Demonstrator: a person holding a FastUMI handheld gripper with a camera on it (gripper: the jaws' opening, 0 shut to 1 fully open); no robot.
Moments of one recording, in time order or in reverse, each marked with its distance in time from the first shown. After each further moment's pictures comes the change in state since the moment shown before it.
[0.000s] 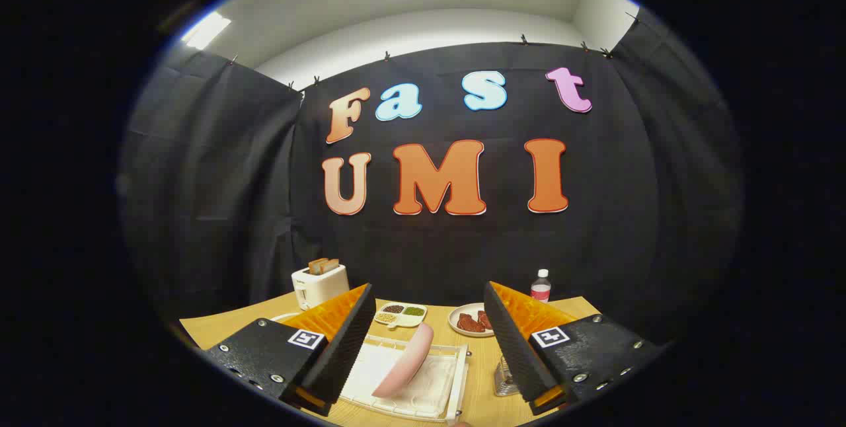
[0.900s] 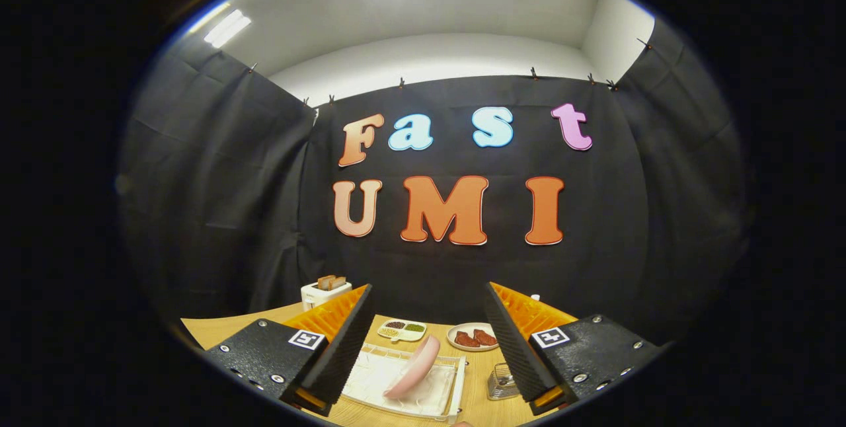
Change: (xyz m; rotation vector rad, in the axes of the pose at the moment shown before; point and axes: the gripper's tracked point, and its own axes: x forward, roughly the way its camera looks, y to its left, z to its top) arm -0.040 0.021 0.031 -0.061 -0.075 -0.027
